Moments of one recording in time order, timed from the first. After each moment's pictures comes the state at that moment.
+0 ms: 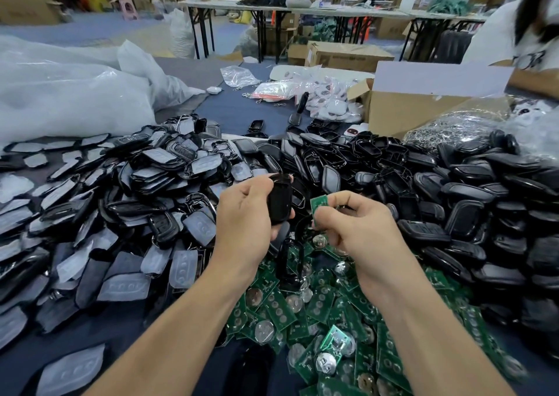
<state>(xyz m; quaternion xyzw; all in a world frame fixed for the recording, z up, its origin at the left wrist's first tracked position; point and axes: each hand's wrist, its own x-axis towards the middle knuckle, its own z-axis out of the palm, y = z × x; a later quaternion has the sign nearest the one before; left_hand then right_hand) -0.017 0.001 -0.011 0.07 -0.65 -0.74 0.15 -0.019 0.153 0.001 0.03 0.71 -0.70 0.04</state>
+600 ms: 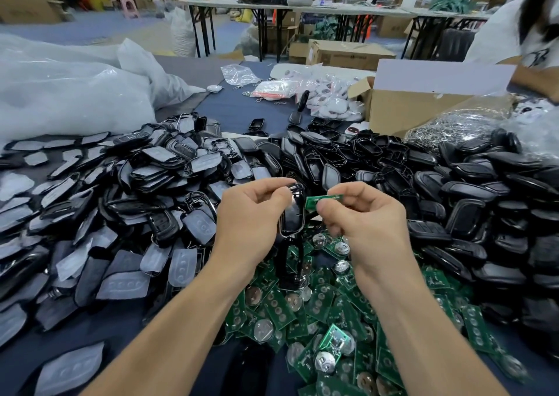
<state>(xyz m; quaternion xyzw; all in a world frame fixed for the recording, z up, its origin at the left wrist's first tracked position) -0.019 0.000 -0.014 0.08 -0.73 -0.66 0.15 -0.022 0.151 -0.003 0.01 0.63 -0.78 -0.05</state>
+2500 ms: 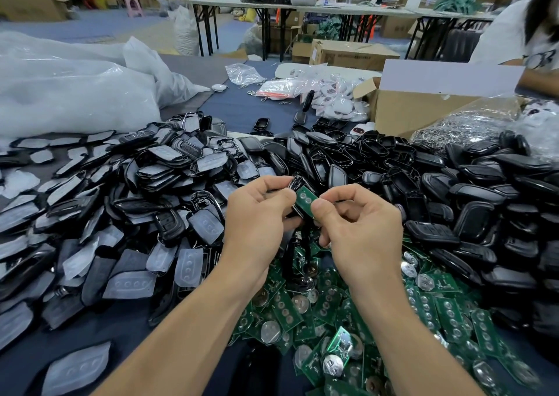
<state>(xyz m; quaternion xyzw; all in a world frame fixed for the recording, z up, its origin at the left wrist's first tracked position) -0.018 0.003 -0.015 0.10 -0.60 -0.78 0.12 -0.014 0.135 -0.014 -0.02 0.77 -0.63 -0.14</state>
